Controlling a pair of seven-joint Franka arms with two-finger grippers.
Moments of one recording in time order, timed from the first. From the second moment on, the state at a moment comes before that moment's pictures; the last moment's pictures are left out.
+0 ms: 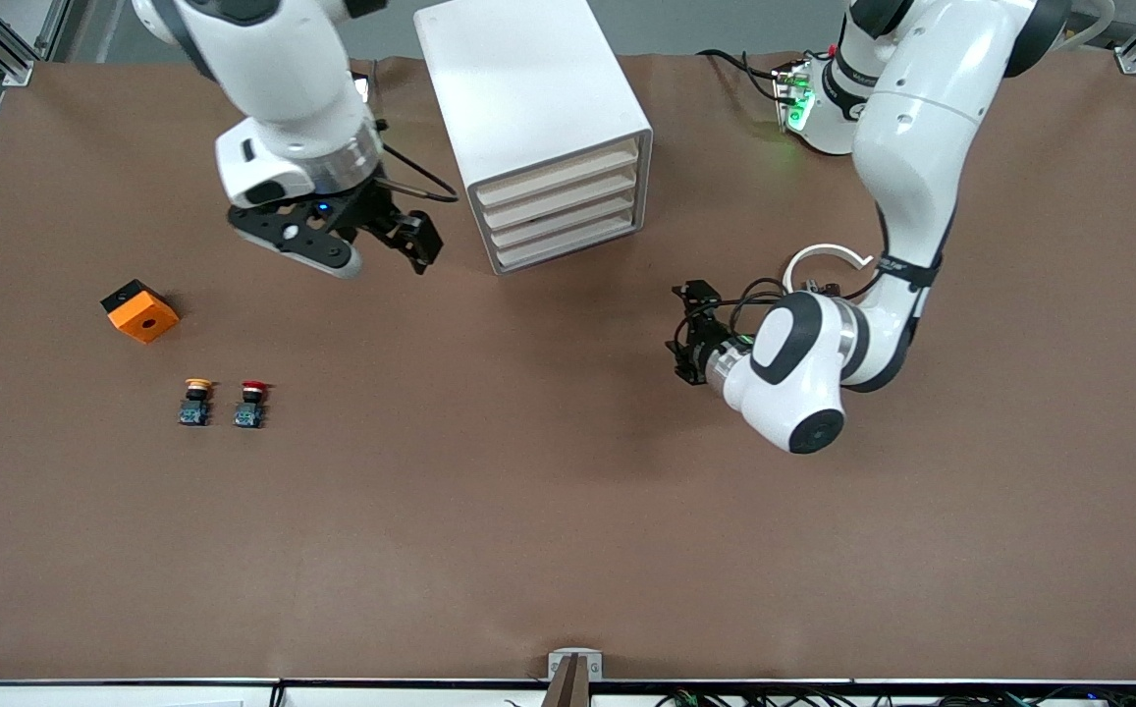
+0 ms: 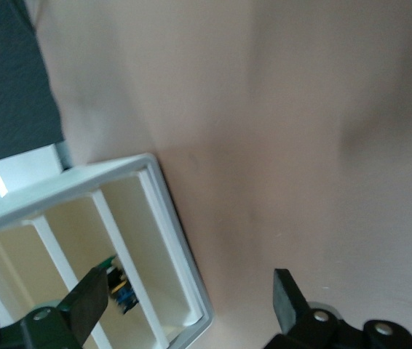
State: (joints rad) left arm -0.33 0.78 -0.11 -1.45 -0.61 1.57 -1.90; right arm 0.66 0.16 -0.06 -1.48 0.00 1.65 1.09
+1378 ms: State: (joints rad) left arm -0.54 0.92 -0.12 -1.44 -0.86 1.55 -2.01; right arm 0.72 0.37 -0.06 -1.46 0.20 1.61 1.60
